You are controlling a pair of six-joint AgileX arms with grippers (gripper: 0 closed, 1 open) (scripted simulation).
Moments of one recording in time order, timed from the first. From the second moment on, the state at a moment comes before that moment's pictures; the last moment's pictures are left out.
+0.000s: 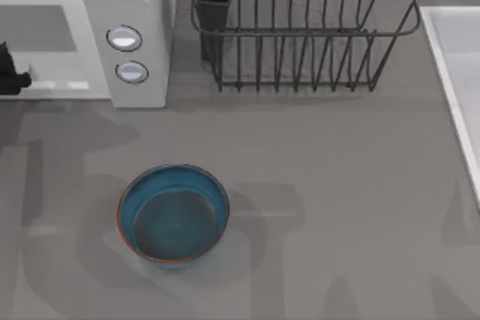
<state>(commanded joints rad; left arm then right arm) 0.21 2.01 0.78 0.98 0.24 0.10 0.00 0.00 0.00 0.00 0.00 0.00</state>
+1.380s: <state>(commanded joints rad) -0.37 2.00 1.15 -0.05 -0.37 -0.84 0.00 0.00 0.00 0.00 0.00 0.00</state>
